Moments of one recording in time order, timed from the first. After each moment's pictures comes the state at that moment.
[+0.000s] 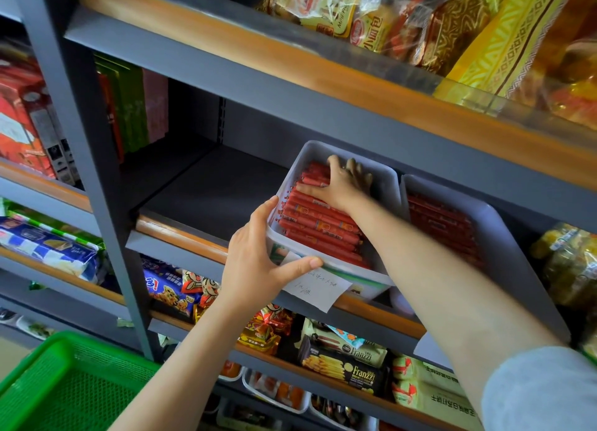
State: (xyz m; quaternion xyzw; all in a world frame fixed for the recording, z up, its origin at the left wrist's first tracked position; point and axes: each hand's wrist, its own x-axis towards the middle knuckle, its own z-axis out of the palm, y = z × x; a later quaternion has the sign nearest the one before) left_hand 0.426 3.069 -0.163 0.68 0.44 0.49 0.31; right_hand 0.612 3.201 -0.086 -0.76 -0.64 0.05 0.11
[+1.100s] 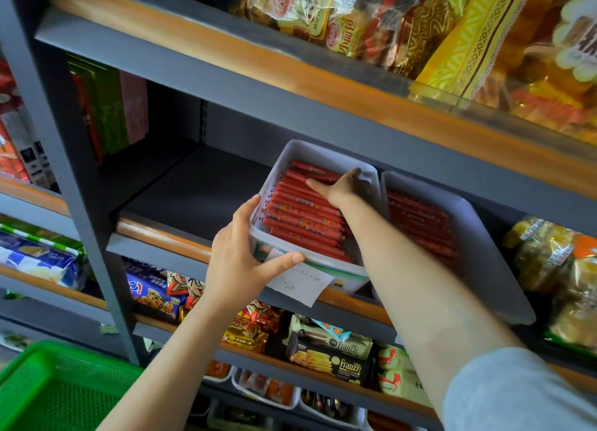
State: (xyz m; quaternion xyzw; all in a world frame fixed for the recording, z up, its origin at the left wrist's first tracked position) left_hand 0.426 3.069 -0.165 0.67 0.44 0.50 0.32; right_hand 0.635 3.191 -0.083 -0.85 -0.46 0.14 0.22
